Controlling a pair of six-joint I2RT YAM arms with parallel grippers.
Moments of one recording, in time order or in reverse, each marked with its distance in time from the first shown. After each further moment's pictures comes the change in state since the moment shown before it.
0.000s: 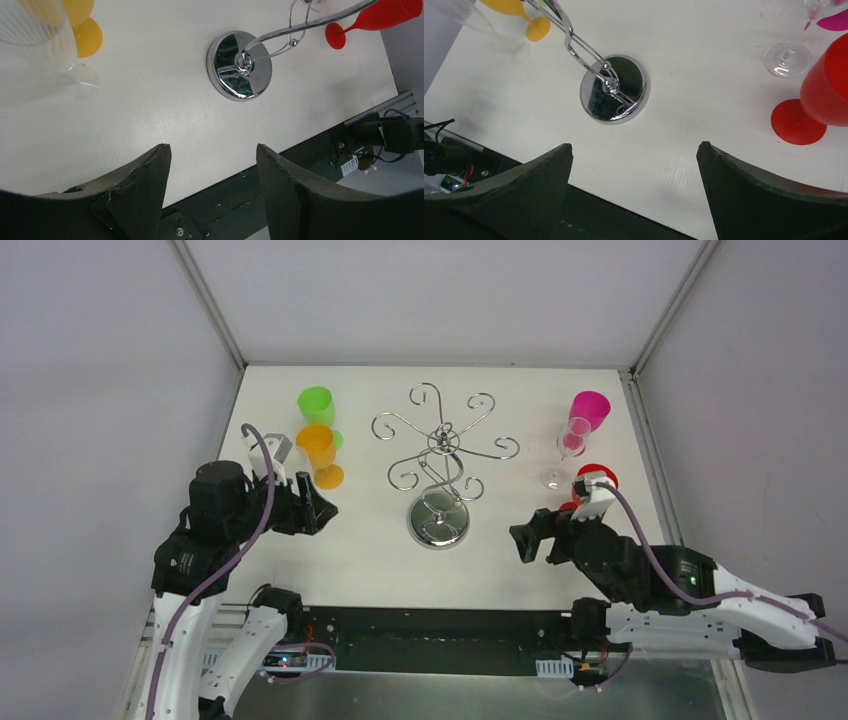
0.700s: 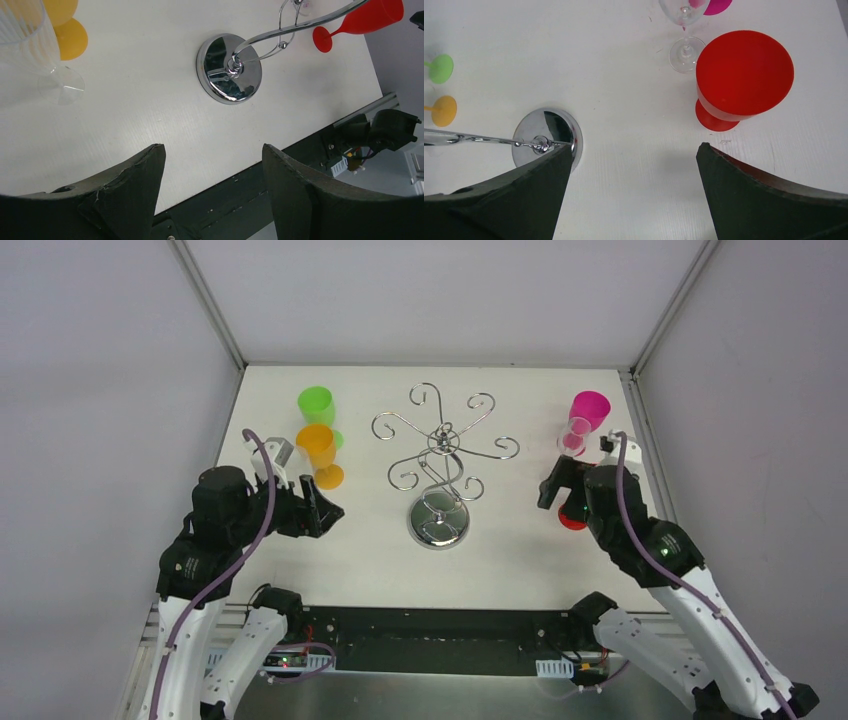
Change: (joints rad) left arm 0.000 -0.044 -0.075 0.061 0.047 -0.044; right arm -0.750 0.129 0.032 0.065 -0.306 -0.156
